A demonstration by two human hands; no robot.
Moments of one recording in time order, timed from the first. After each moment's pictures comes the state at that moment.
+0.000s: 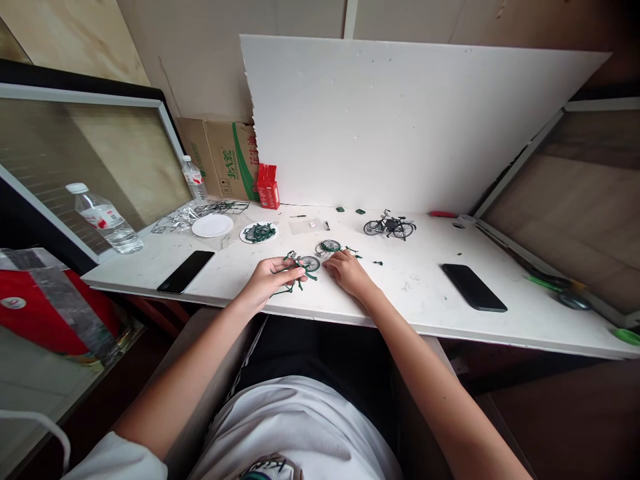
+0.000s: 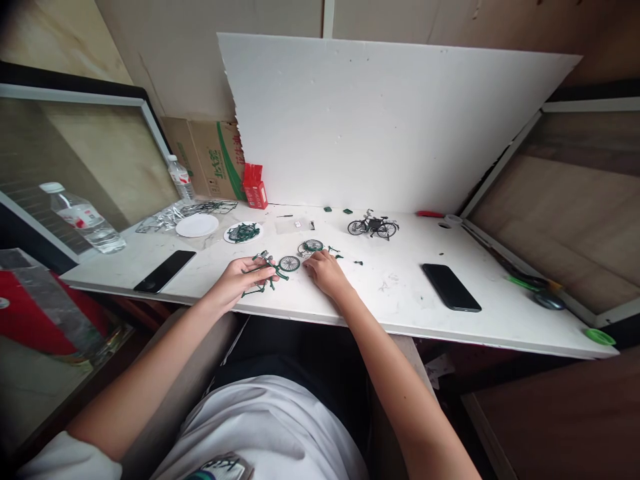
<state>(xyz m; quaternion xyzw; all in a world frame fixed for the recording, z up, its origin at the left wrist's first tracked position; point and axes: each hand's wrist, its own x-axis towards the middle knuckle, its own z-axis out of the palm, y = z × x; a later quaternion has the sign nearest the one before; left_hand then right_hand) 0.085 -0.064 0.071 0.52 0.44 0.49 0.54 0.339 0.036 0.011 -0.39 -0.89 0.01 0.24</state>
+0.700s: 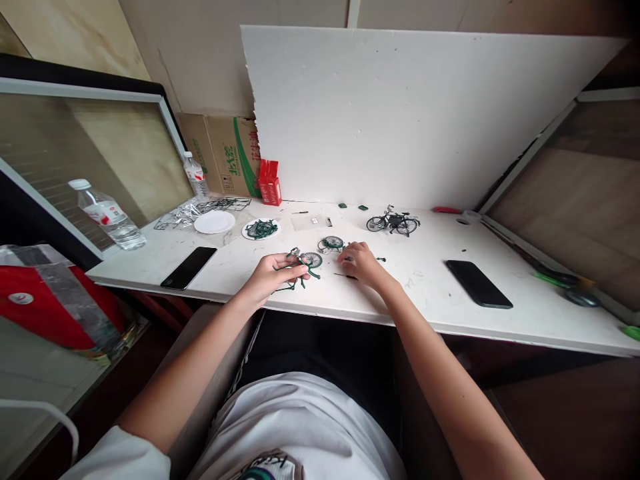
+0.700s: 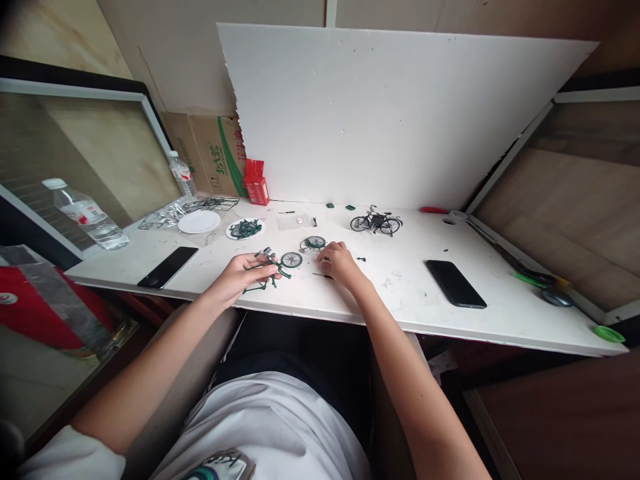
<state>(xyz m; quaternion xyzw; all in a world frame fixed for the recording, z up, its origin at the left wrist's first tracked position) 0.083 -0.068 0.075 0.53 0.43 0.48 0.55 0.368 0.042 0.026 -0.43 -0.86 0.08 0.26</state>
